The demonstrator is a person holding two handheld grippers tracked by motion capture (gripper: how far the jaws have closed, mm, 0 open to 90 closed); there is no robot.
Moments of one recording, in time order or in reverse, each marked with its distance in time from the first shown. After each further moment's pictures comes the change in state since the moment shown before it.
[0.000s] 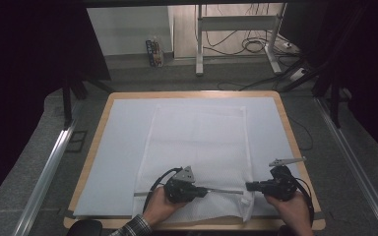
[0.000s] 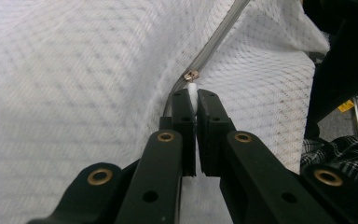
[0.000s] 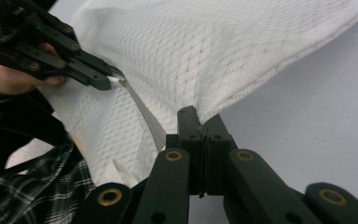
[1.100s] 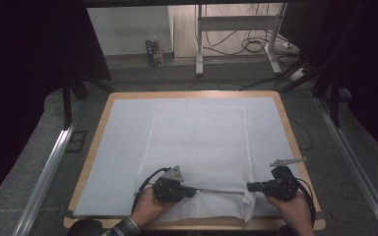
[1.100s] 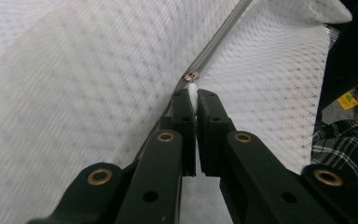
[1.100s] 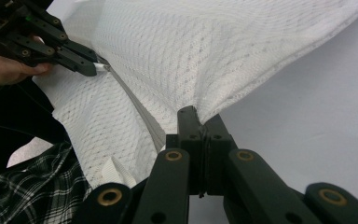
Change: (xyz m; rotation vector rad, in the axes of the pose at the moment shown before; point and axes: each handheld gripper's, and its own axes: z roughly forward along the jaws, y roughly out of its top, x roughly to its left) left arm 0.008 -0.016 -0.024 0.030 0.021 -0.057; right arm -0.002 -0.002 -0.001 0.008 0.003 0.013
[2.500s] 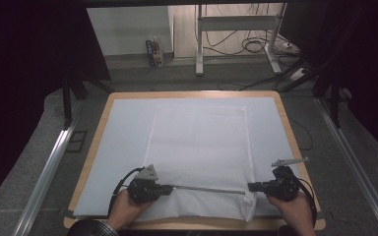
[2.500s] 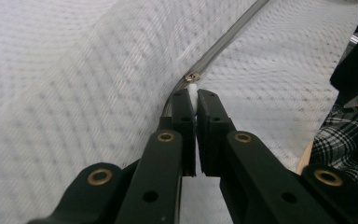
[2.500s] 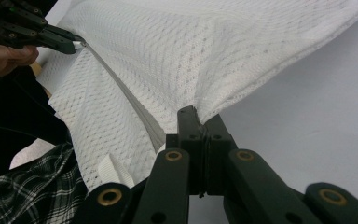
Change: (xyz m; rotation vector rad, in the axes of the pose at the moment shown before) left arm 0.016 -0.037 -0.056 -0.012 0.100 -0.075; right arm -0.001 -0.001 -0.003 -0.007 0.007 0.008
